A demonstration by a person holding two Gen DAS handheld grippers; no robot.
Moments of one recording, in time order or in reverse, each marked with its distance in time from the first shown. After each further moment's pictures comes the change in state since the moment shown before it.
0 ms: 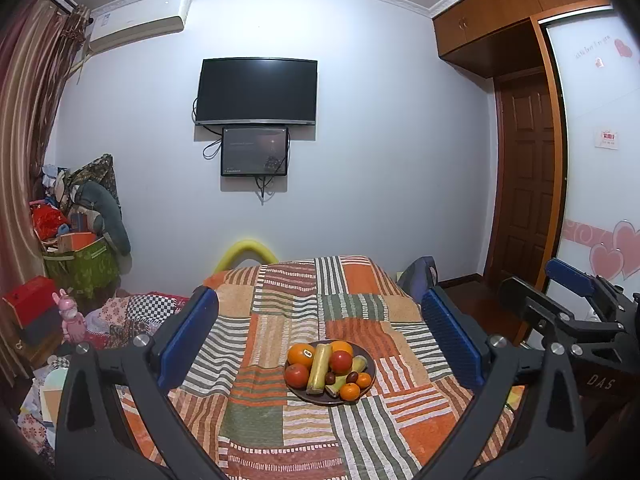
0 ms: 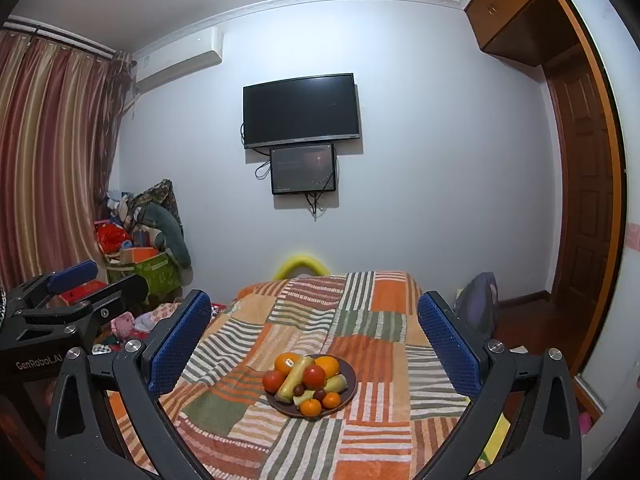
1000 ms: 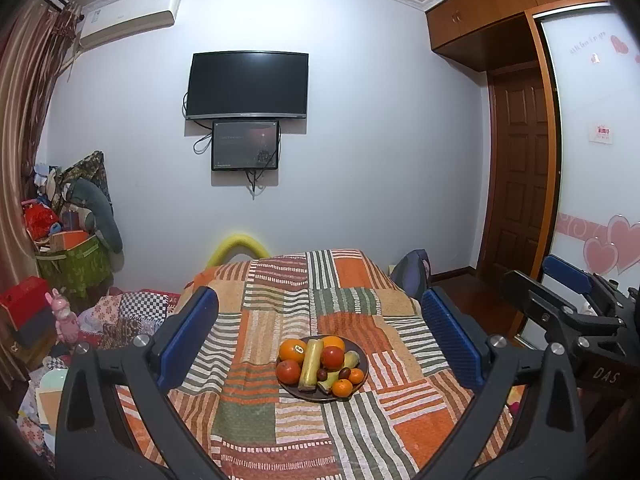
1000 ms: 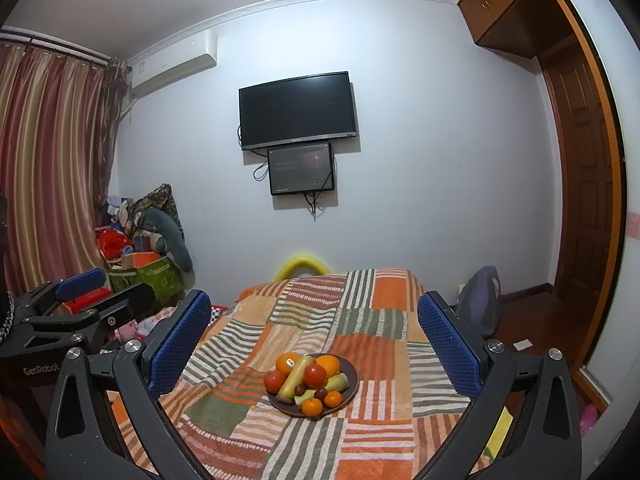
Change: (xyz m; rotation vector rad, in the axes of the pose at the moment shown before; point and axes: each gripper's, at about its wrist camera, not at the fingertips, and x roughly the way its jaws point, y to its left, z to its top) left arm 0.005 -0.008 0.000 0.011 0.026 -0.027; right arm -0.002 -0.009 0.006 0.028 0.007 0.005
